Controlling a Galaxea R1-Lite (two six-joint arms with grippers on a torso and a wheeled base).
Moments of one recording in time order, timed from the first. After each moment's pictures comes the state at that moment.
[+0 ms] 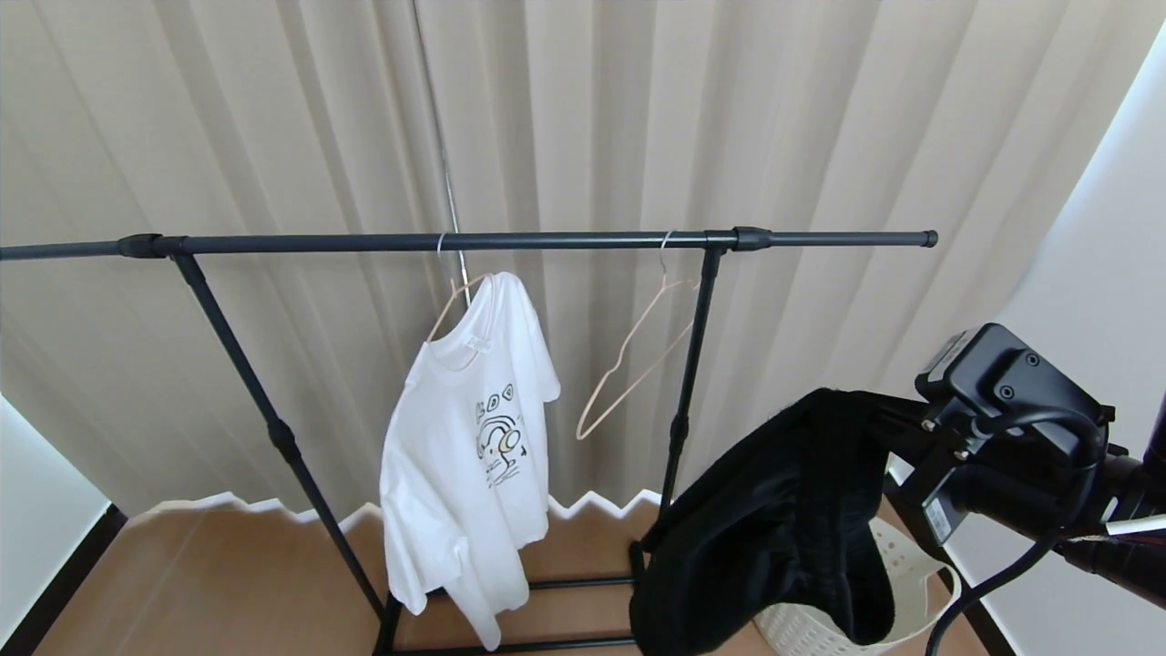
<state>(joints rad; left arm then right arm) -0.01 0.00 0.00 0.00 -0.09 0.03 0.55 1.34 -0.52 -0.56 -0.17 -0.49</state>
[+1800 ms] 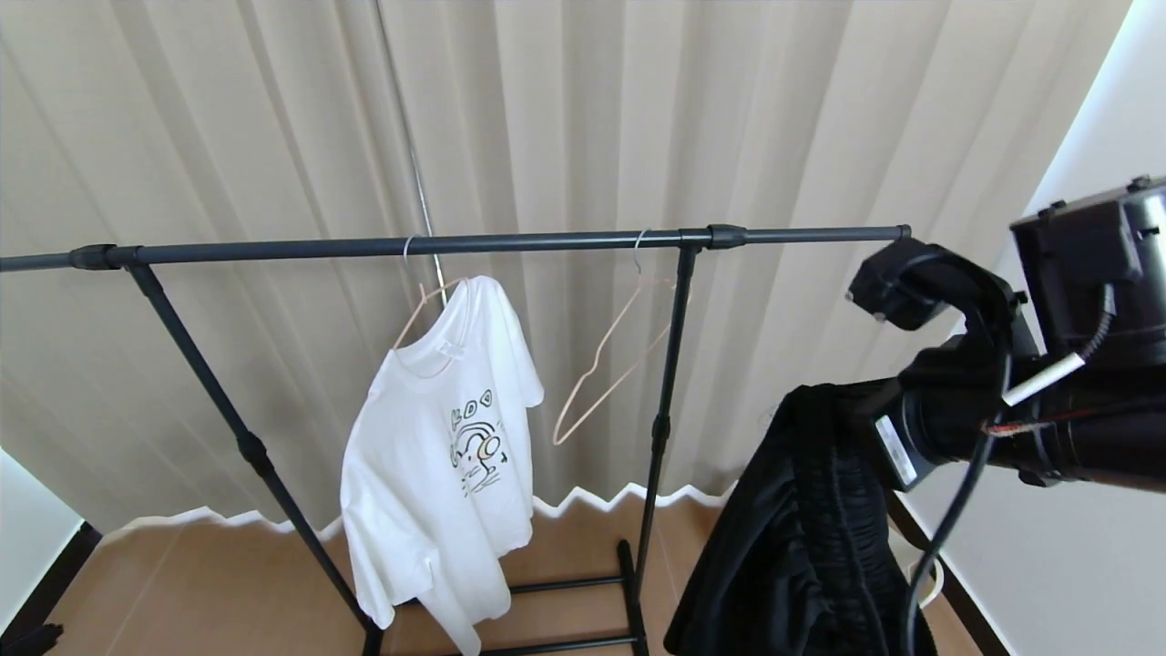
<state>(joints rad) -0.07 0.56 -0.24 0.02 -0.13 -0.01 0.62 1.49 -1.07 0.23 -0.27 -0.05</state>
